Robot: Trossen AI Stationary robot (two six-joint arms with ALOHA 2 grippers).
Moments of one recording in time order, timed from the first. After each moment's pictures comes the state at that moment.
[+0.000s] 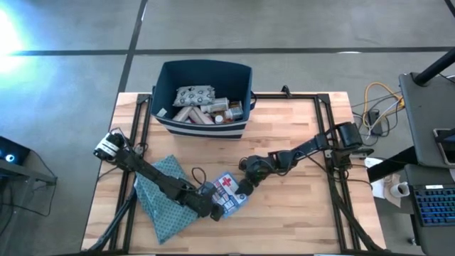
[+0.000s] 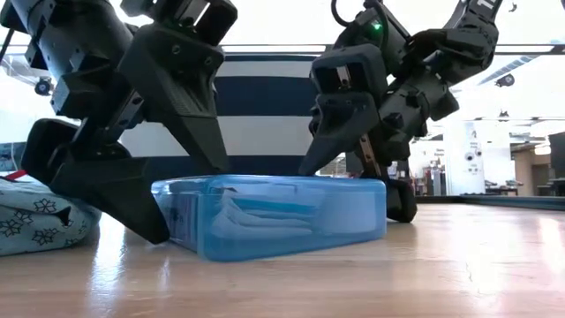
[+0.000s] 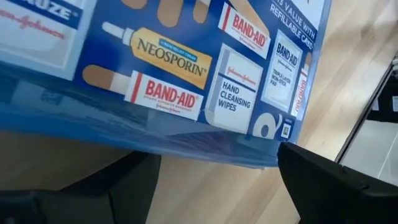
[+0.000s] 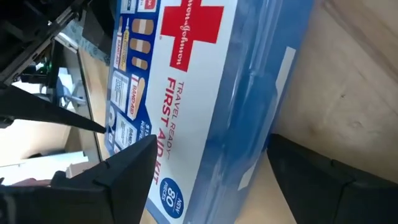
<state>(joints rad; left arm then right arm) -0.50 1.90 0.97 -0.05 -0.15 -1.51 0.15 1.89 0.83 0.37 -0.34 1.06</state>
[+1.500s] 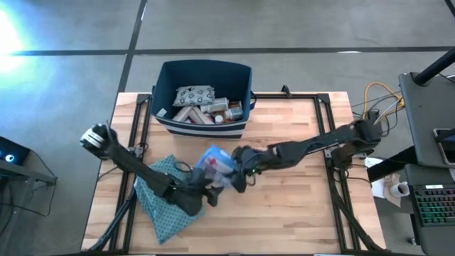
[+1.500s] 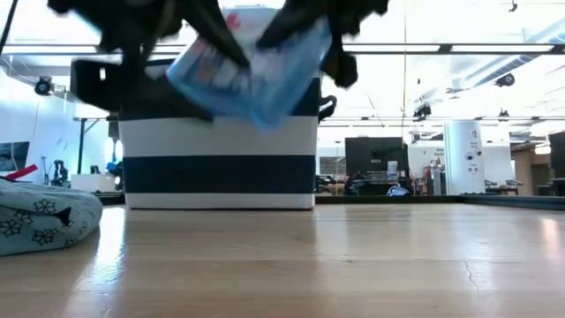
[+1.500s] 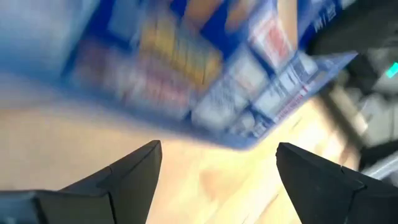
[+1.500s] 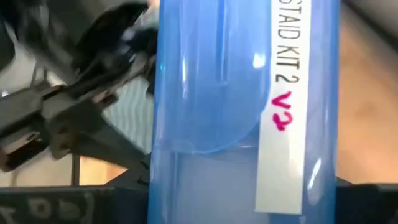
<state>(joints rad) -0.56 1.62 0.96 -0.15 -0.76 -1.40 0.19 1.68 1.23 -0.18 0.11 0.67</state>
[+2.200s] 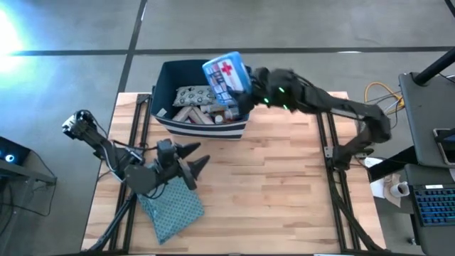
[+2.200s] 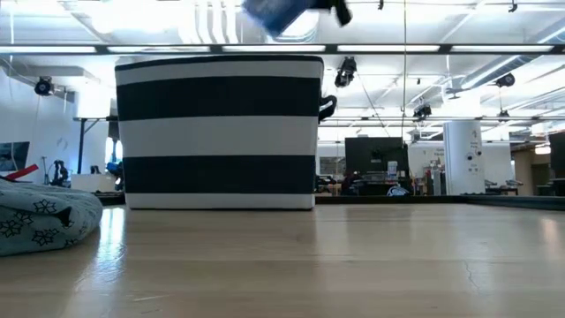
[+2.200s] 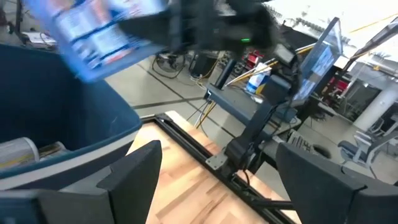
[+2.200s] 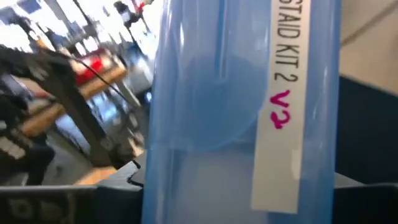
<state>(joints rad) -0.62 1.29 1.27 -0.14 -1.19 -0.66 -0.22 1.53 1.62 -0.35 0.19 0.48</state>
